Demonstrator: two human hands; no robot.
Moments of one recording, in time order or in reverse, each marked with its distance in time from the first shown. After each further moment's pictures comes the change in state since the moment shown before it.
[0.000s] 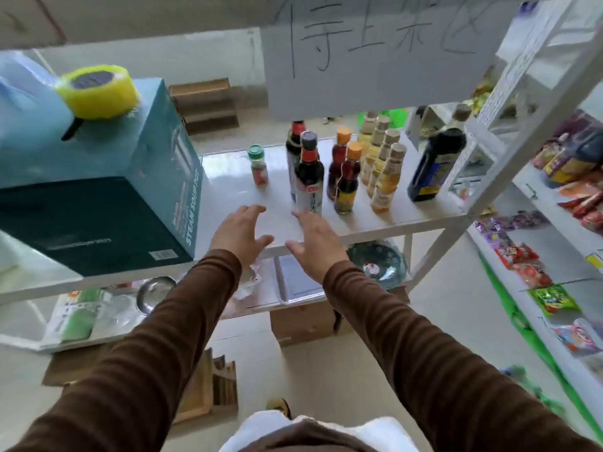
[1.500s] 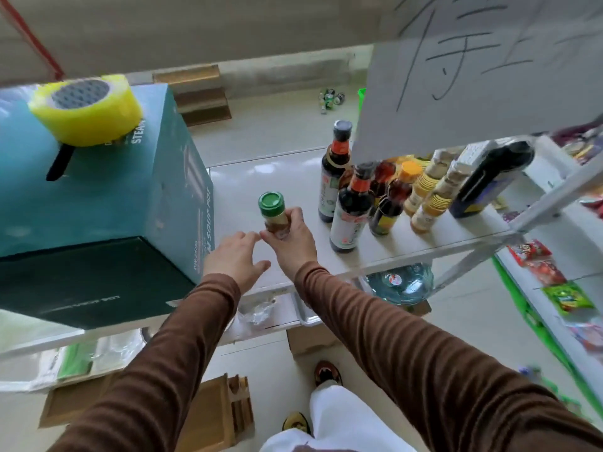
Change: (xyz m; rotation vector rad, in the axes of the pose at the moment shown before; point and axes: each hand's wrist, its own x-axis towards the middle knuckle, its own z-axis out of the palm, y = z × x) left_hand 0.071 -0.105 0.001 0.140 -0.186 -0.069; right_hand 0.148 -0.047 0.111 0.522 0.226 0.216
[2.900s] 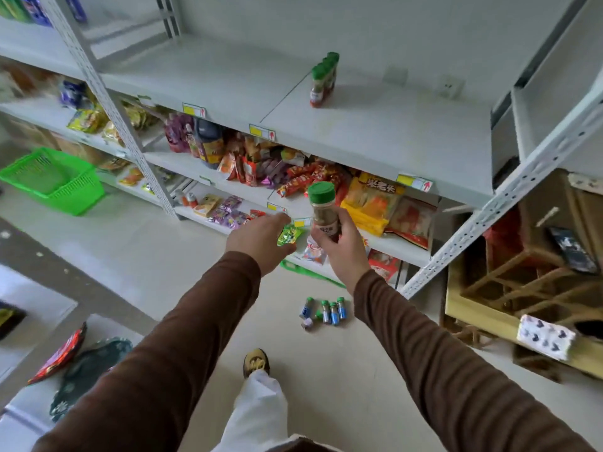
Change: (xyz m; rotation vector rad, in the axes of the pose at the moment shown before) left_hand -0.120 0.820 0.143 0.060 -0.165 1.052; right_hand -0.277 0.262 -0.771 0.121 0.910 0.177
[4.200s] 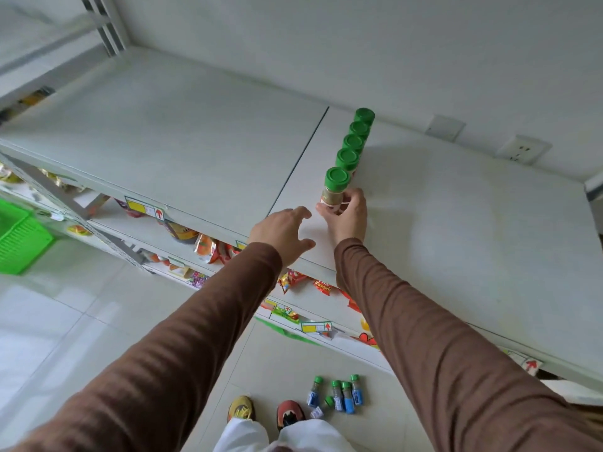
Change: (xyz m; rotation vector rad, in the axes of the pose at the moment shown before) left_hand 0.491 -0.082 -0.027 -0.066 -0.057 0.095; right_hand 0.529 0.087 0.068 -0.319 0.492 0.118
